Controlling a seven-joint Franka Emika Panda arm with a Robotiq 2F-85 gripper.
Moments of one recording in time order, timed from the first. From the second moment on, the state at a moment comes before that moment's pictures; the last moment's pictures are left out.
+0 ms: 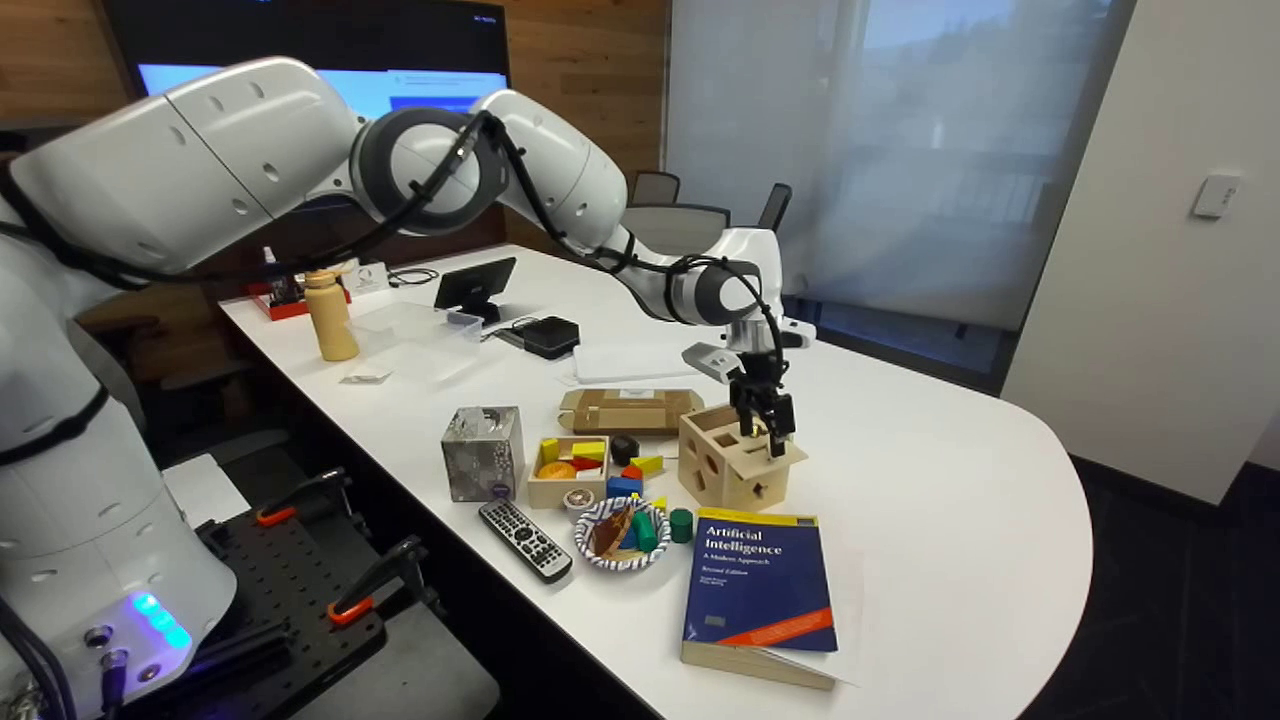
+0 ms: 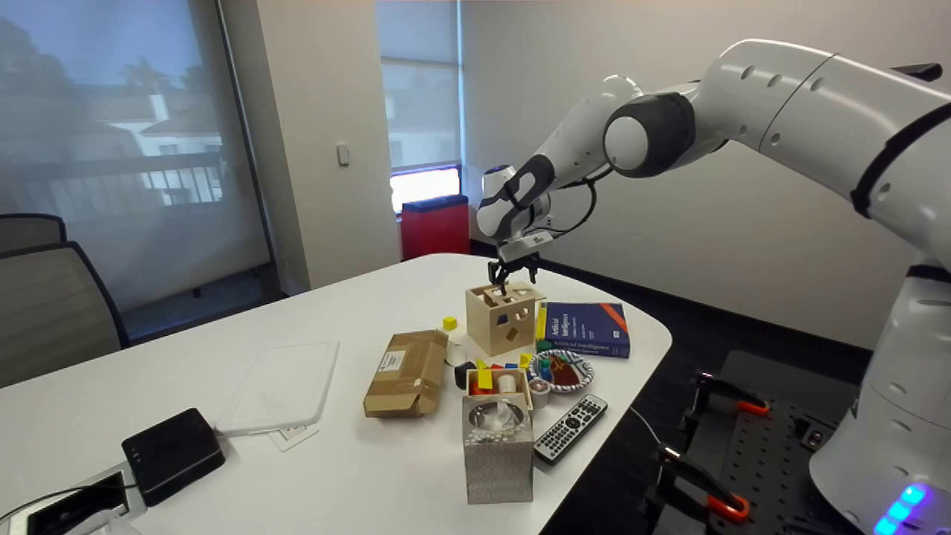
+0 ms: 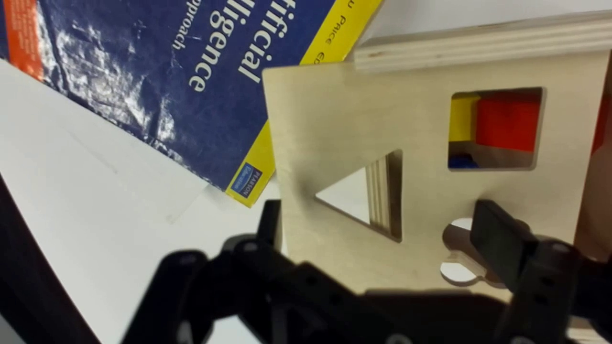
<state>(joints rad) -0.24 1.14 -0.19 -1.11 -0.07 2.26 0.25</state>
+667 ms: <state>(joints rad) -0.20 1.15 -0.25 -1.11 -0.10 2.25 0.34</state>
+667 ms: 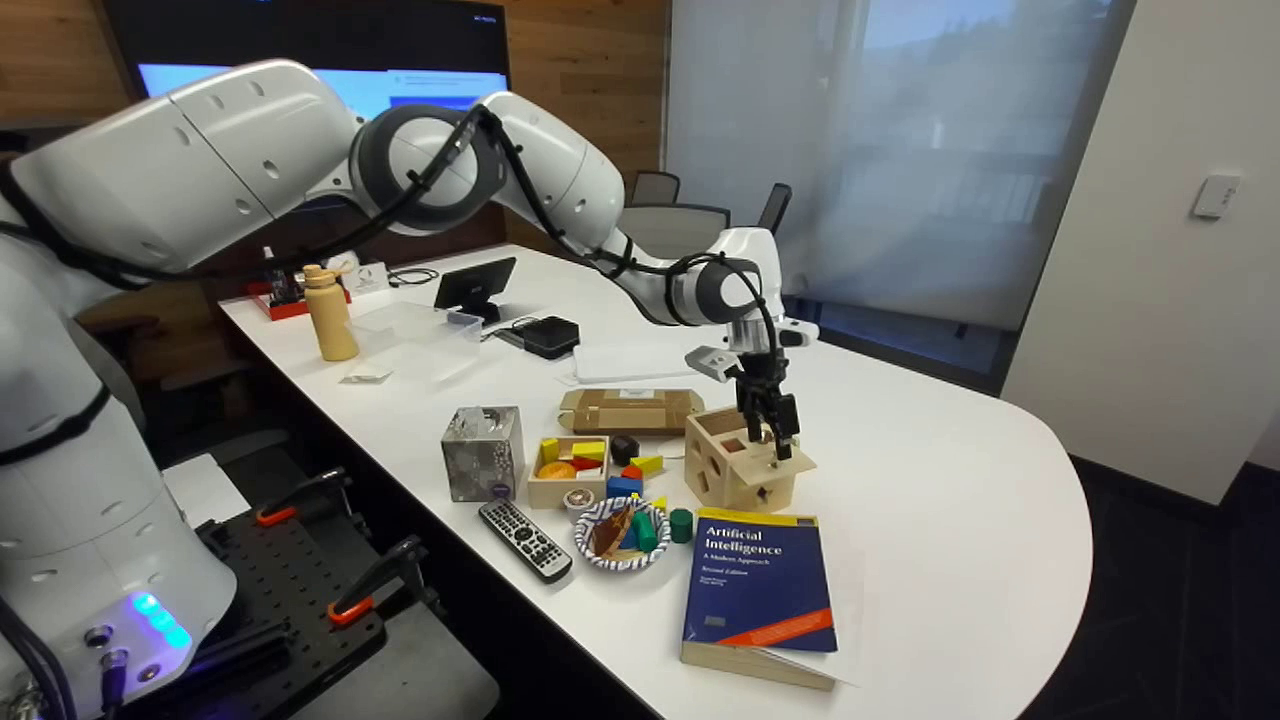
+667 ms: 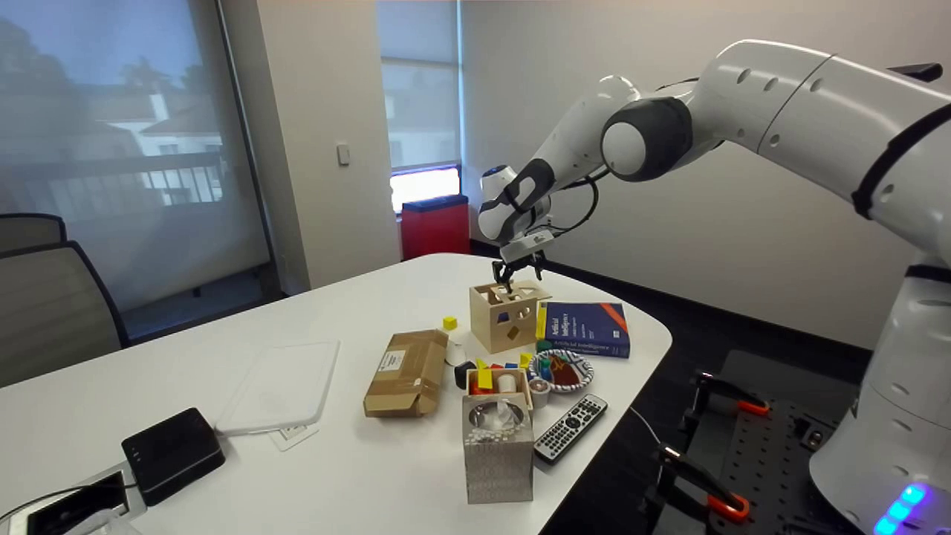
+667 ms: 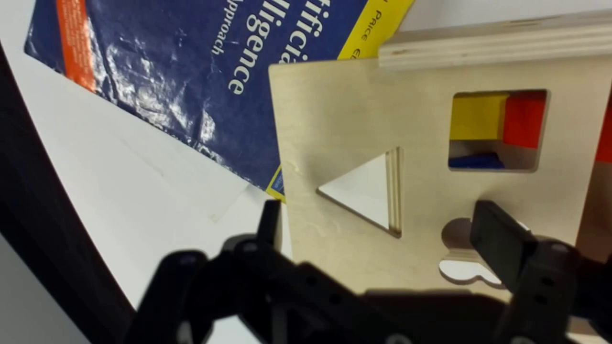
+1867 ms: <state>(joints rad) -0.19 0.99 -0.27 -1.16 -0.11 2.25 0.24</state>
